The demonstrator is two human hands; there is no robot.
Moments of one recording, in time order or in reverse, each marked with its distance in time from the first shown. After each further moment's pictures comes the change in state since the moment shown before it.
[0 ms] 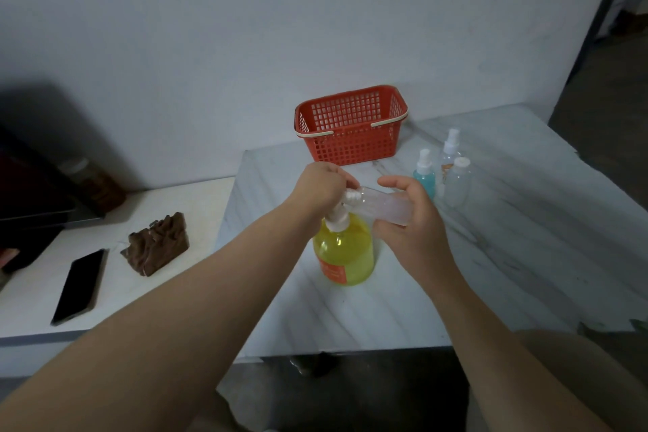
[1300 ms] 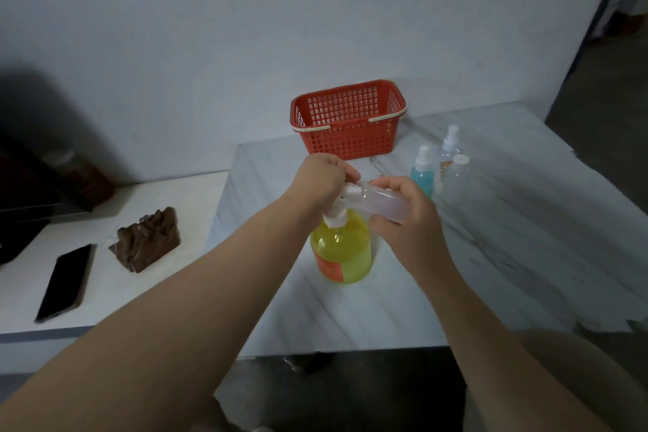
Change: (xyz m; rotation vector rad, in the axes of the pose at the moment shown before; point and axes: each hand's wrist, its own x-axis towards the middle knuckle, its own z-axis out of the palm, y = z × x) left_hand 0.011 -0.003 0.003 -0.050 -0.011 0.030; right_hand 0.008 0.005 0.006 0.006 0.014 -0.007
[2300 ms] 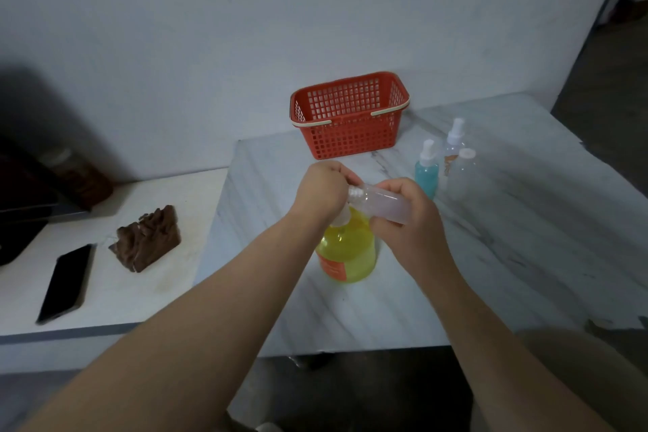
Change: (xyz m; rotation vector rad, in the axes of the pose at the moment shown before) left_hand 0.003 -0.017 0.010 -0.046 0.034 0.000; right_hand -0.002 0.006 0.005 -0.071 0.004 0.032
